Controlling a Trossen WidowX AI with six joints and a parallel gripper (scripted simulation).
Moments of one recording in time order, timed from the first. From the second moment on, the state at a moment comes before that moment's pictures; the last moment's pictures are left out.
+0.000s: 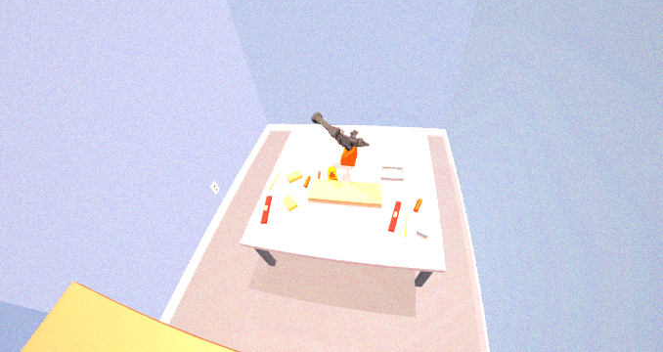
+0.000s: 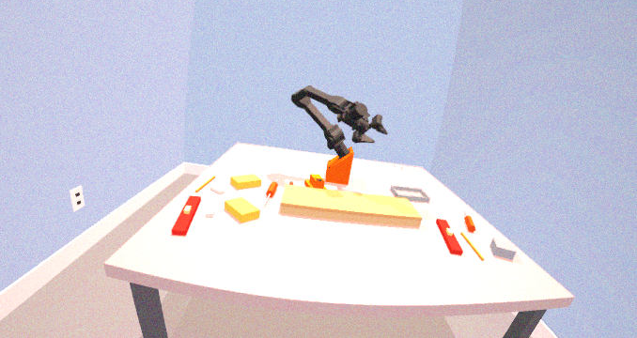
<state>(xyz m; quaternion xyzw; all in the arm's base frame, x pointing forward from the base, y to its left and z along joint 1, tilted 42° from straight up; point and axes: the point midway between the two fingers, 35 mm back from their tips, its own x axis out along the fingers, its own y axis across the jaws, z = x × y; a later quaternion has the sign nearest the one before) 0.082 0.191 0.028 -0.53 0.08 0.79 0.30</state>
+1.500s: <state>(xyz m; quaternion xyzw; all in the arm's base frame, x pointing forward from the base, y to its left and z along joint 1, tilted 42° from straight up) 0.214 -0.077 0.064 -0.42 0.57 -0.05 0.70</state>
